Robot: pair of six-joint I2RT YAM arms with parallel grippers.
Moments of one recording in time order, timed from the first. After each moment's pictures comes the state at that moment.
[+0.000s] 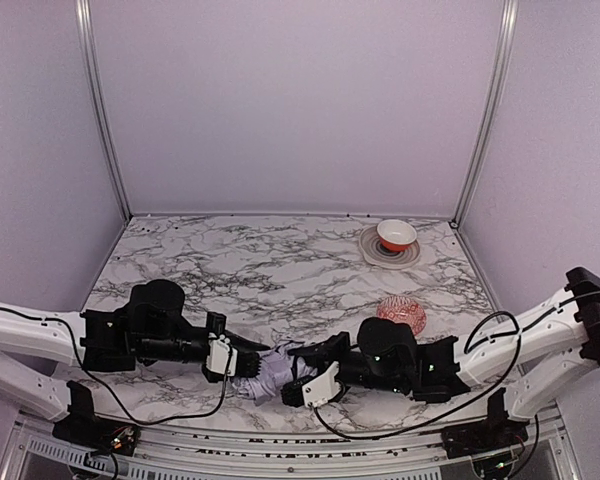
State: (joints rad) left arm -1.14 1.15 0.57 0.21 0.17 0.92; right arm 1.30 1.41 0.58 0.41 0.17 -1.08
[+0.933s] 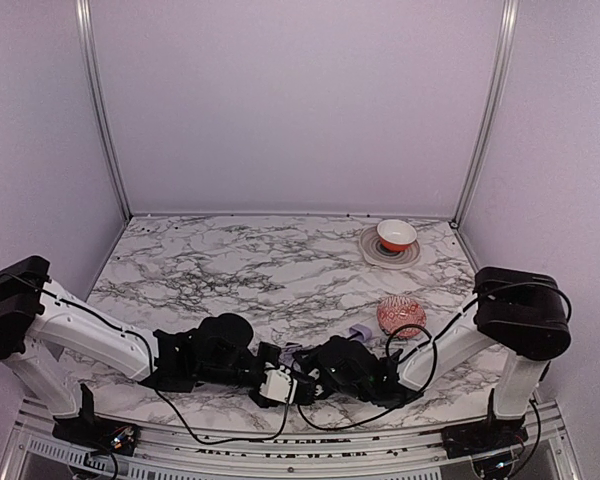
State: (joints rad) left arm -1.25 1.60 0.69 0.44 0.13 0.84; right arm 1.23 1.86 0.65 0.61 0.39 -1.23
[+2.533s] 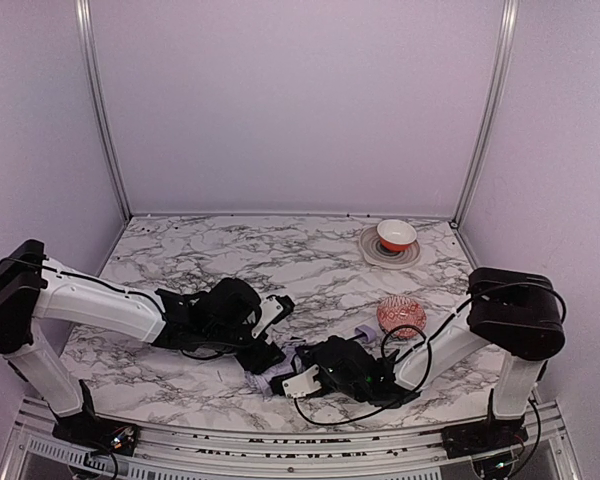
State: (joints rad) left arm -1.07 1.64 0.87 -0.08 -0.03 -0.12; right arm 1.23 1.89 0.66 0.63 0.46 -1.15
